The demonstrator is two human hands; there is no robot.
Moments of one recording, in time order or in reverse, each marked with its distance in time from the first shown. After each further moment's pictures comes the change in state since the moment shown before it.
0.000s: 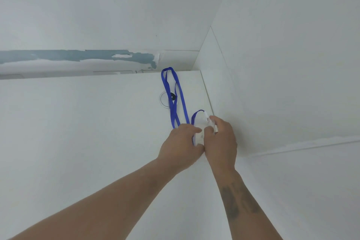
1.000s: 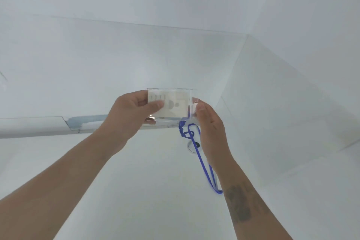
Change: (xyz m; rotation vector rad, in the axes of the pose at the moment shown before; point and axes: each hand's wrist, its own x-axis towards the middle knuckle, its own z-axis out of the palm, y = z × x) left_hand -0.159 0.055 -0.280 -0.634 0.414 0.217; right_hand -0.099 -0.215 -0.083 0.766 -0.321 -0.444
